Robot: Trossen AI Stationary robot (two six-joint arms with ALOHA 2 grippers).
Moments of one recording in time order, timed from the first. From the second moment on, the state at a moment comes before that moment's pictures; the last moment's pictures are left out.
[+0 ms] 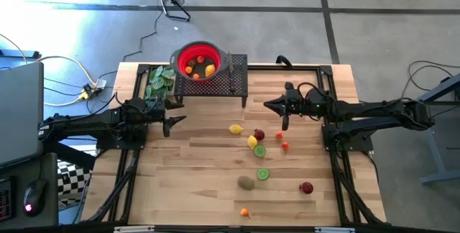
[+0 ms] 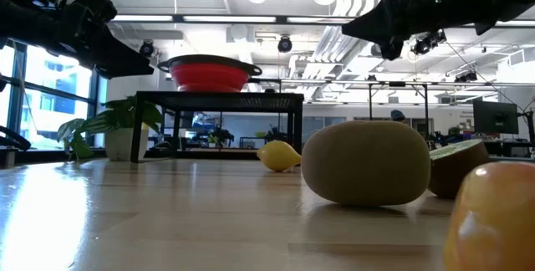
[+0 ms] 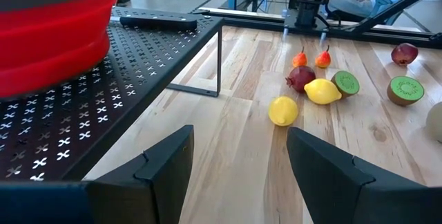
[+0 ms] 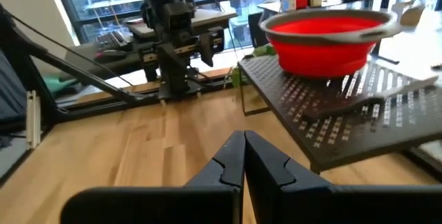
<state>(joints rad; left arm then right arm) 0.19 0.29 0.17 -0.06 -0.10 -0.03 -0.22 0.95 0.41 0.45 -0.05 0.15</state>
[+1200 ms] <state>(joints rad) 0.19 0.29 0.17 -0.06 -0.10 -0.03 -0.03 1.02 0.74 -0.62 0.10 0.27</state>
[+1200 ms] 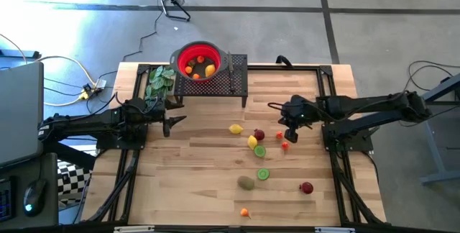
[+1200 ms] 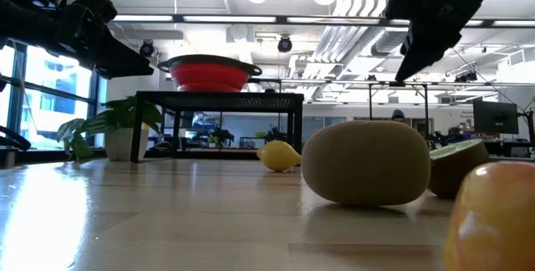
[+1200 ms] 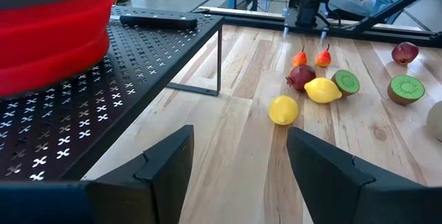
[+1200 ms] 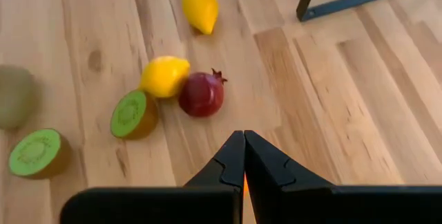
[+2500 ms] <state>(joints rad) 0.19 0.29 0.17 -0.06 -0.10 -0.03 -0.03 1.35 0.74 -0.71 0.07 0.19</state>
